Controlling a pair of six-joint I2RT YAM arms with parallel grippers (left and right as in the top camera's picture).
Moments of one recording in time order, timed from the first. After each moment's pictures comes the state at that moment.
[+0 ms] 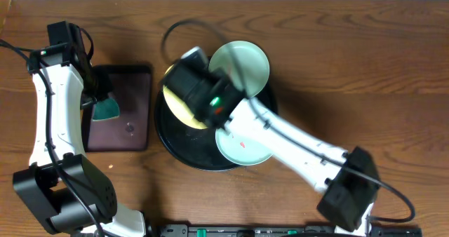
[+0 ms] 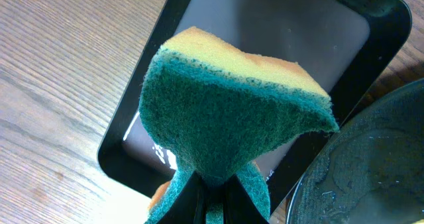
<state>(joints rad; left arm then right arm) 0.29 1.72 1.51 -1.16 -0.09 -0.23 0.92 1.97 1.83 -0.91 0.55 0.25</state>
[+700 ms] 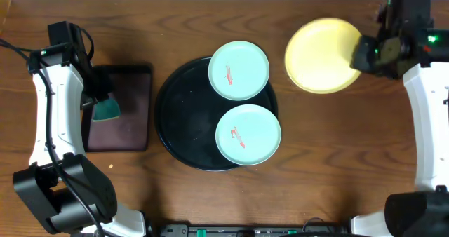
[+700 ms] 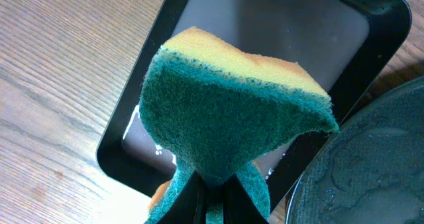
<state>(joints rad) 0.29 1.72 1.51 -1.16 -0.08 -0.23 -0.02 1.66 1.74 -1.20 0.00 0.31</state>
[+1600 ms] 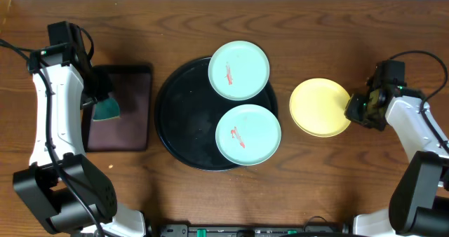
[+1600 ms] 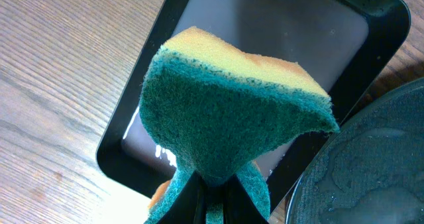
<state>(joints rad) 0.29 1.72 1.51 -1.16 -0.08 -0.23 -0.18 1.67 1.03 -0.70 -0.03 0.29</state>
